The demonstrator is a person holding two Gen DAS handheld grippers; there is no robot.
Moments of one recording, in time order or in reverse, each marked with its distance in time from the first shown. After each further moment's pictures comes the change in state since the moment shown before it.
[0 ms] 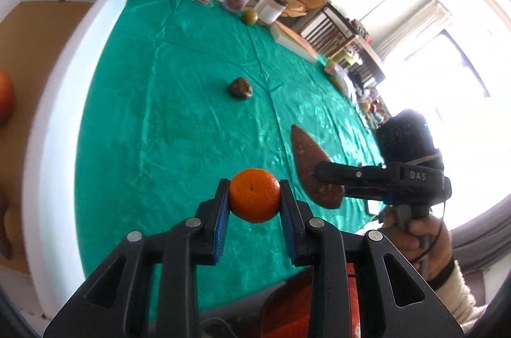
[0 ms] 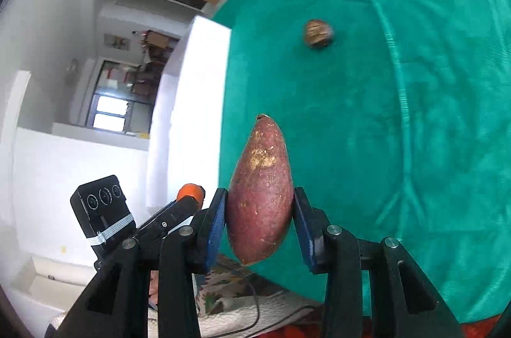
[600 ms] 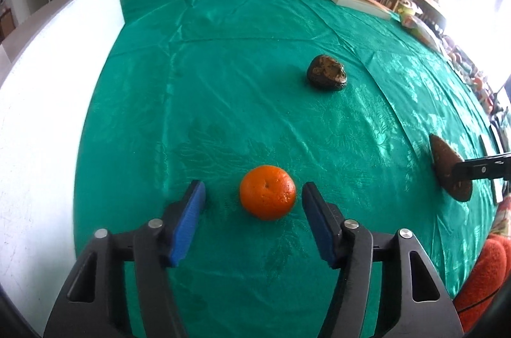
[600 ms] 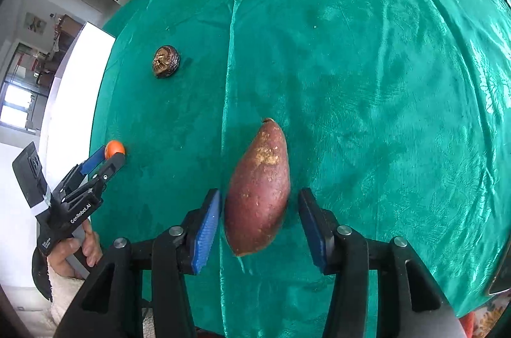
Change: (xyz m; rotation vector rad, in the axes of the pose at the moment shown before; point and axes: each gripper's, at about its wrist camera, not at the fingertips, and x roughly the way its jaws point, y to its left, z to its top) left arm 0.165 0.010 0.027 0.291 0.043 0.463; right arm -0.035 -0.099 0.050 0.060 0.035 -0.592
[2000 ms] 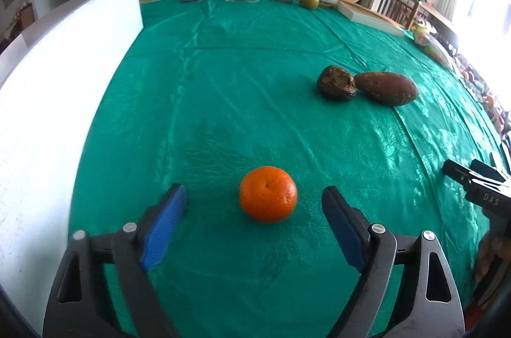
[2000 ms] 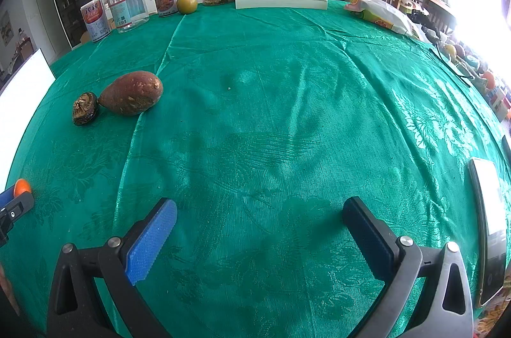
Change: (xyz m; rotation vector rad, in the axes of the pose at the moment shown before) left arm 0.000 -0.004 -0.011 -0.069 -0.094 0.073; right arm 0.017 -0.020 -0.011 -0.008 -0.506 -0.382
